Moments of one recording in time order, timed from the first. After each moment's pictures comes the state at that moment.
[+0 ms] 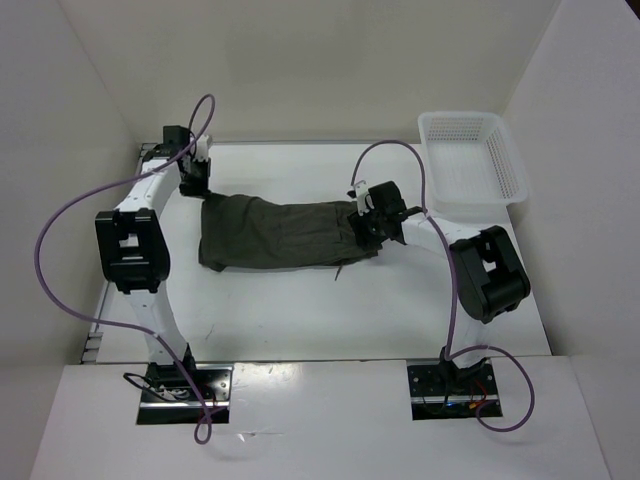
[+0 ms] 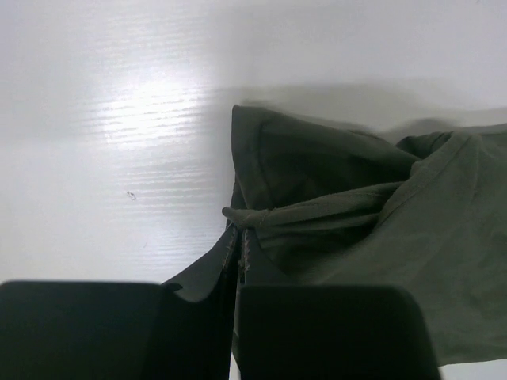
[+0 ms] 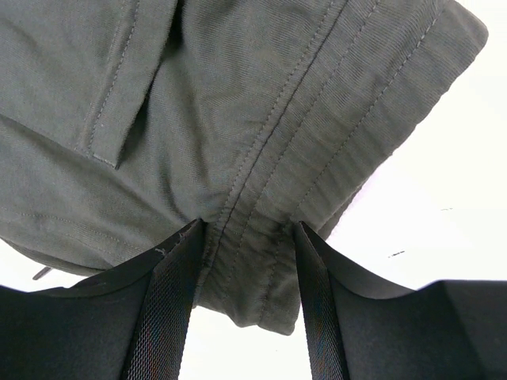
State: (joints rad) left arm 0.09 1.99 1.67 -0.69 0.13 0.07; right arm 0.40 1.75 1.05 -0.20 -0.11 -0.15
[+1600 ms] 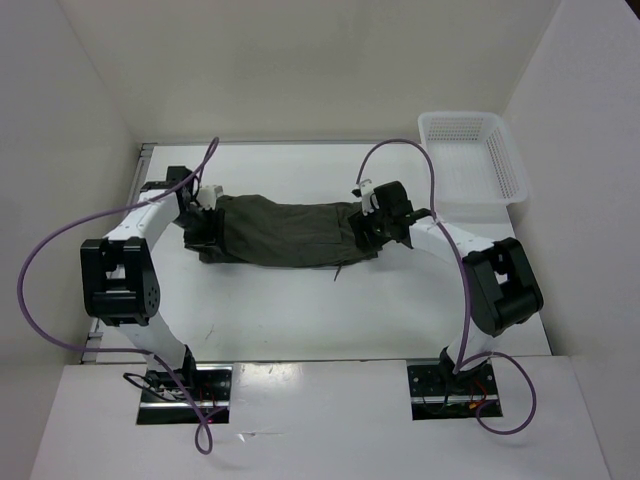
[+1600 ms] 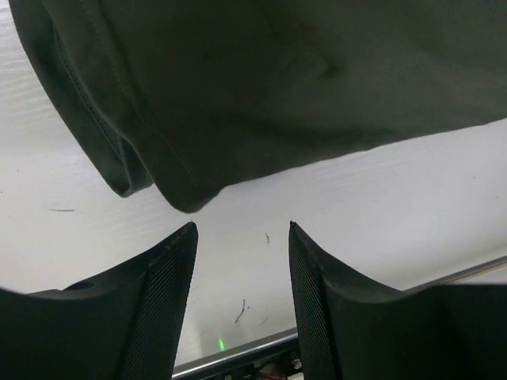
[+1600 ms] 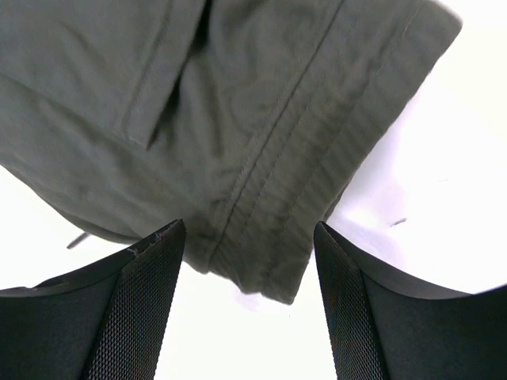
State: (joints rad) left arm 0.06 1.72 1.28 -0.92 0.30 0.07; right arm 0.40 1.65 1.02 -0.23 -0.13 -0.11
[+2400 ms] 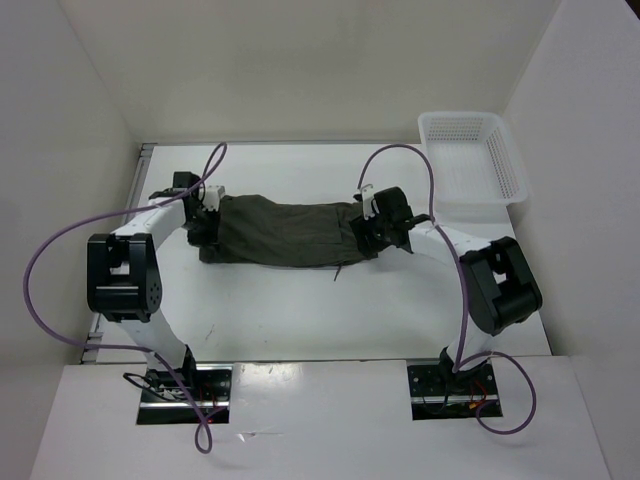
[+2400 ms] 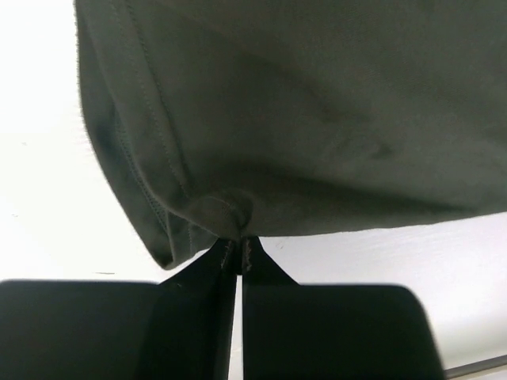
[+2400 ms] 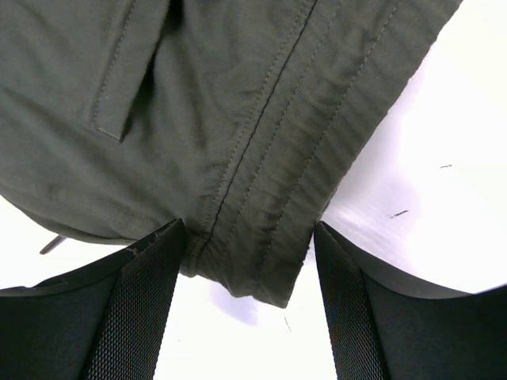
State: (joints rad) left arm 0.04 1.73 1.18 -0.67 0.20 0.07; right arm 0.40 1.65 0.96 -0.18 -0.09 -0.11
